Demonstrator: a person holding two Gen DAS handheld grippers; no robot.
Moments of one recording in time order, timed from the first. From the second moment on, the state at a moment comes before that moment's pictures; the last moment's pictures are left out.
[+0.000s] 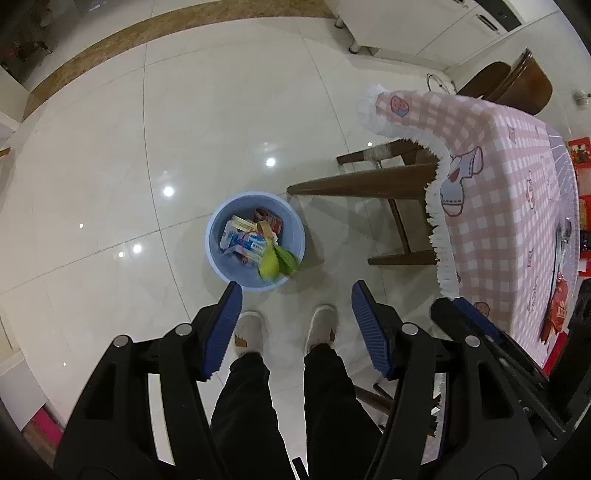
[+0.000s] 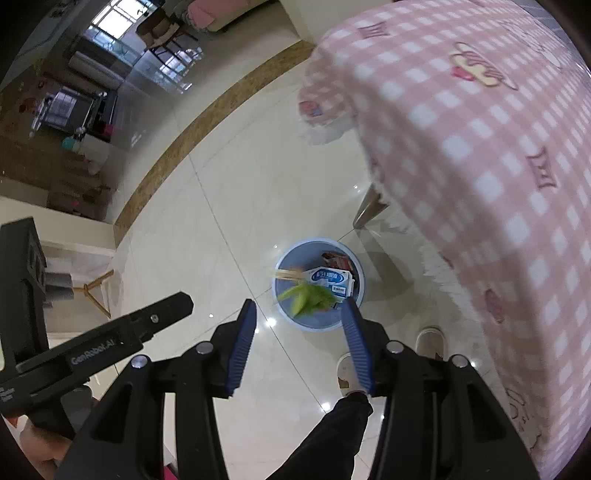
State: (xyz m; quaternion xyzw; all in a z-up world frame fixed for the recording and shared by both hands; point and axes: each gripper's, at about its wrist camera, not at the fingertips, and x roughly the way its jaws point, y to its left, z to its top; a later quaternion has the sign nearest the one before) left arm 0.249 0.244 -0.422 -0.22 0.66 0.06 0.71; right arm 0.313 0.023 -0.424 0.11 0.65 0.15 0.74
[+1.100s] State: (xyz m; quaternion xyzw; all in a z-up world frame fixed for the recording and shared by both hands) left arm 0.342 -0.140 -0.312 -0.09 0.61 -0.21 0.76; right arm 0.290 -0.386 -0.345 0.29 0.51 -0.12 0.80
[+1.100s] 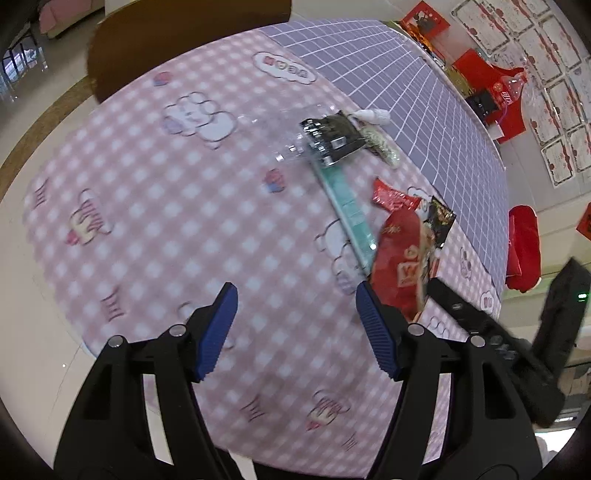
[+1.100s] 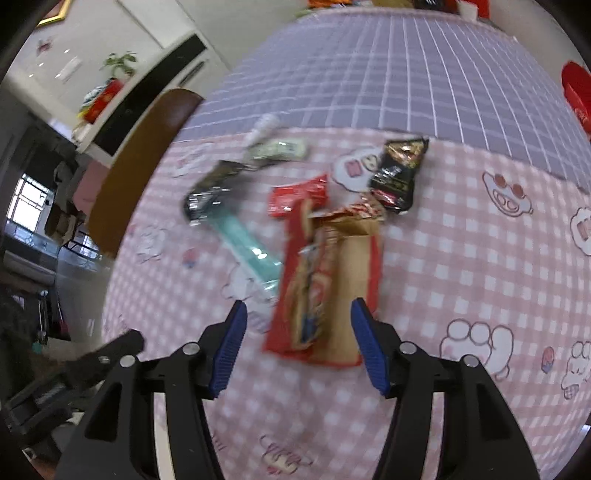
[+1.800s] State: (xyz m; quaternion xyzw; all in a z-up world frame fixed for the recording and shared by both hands) left arm 0.429 -0.154 -0.351 -0.19 0.61 -0.13 0.76; right arm 0.346 -0.389 -0.327 0.22 0.48 -0.04 0.85
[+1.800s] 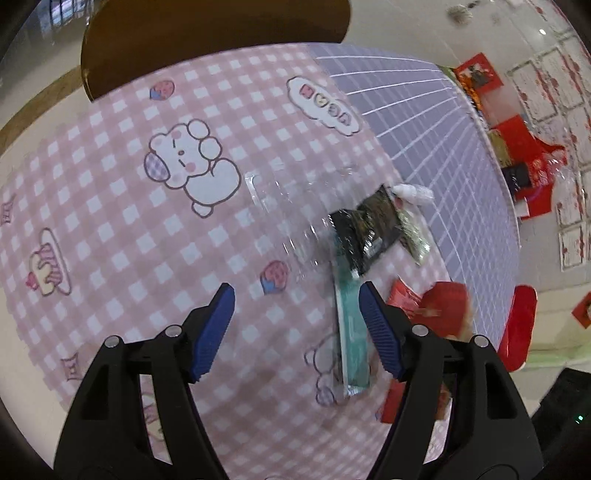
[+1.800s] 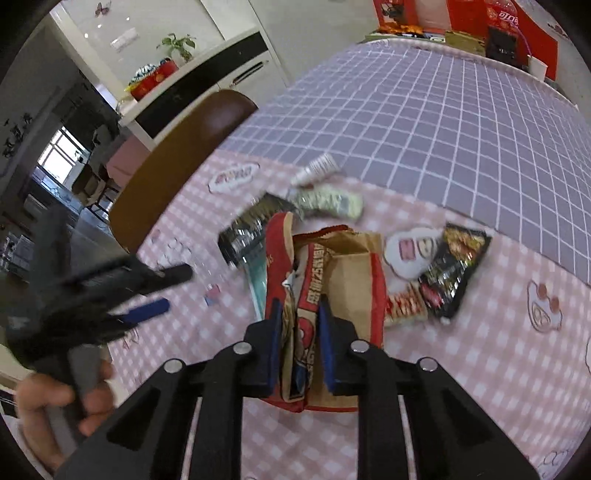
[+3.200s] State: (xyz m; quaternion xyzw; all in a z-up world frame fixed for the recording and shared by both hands) left arm 0.338 0.070 -0.304 -0.28 0.56 -0.08 0.78; right arm 0.353 -0.212 -0.268 0.17 0.47 0.10 0.86
